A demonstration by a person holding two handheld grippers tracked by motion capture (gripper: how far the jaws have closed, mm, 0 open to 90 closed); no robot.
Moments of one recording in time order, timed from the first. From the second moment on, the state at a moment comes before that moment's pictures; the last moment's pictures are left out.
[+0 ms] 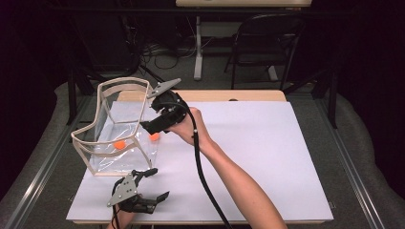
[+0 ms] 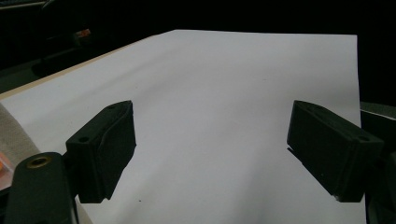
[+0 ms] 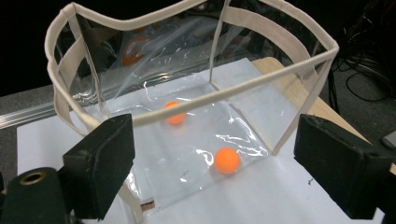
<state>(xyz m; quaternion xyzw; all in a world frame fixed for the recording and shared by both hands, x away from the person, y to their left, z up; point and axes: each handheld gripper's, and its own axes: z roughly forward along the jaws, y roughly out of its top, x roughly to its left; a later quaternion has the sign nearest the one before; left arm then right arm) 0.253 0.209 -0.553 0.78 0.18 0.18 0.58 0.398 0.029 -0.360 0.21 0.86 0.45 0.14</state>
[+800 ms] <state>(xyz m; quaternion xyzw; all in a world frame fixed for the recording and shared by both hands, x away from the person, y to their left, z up) 0.253 0.207 -0.552 0.77 0.18 0.19 0.58 0.377 -0.031 -0.380 0.24 0.85 0.45 0.15</state>
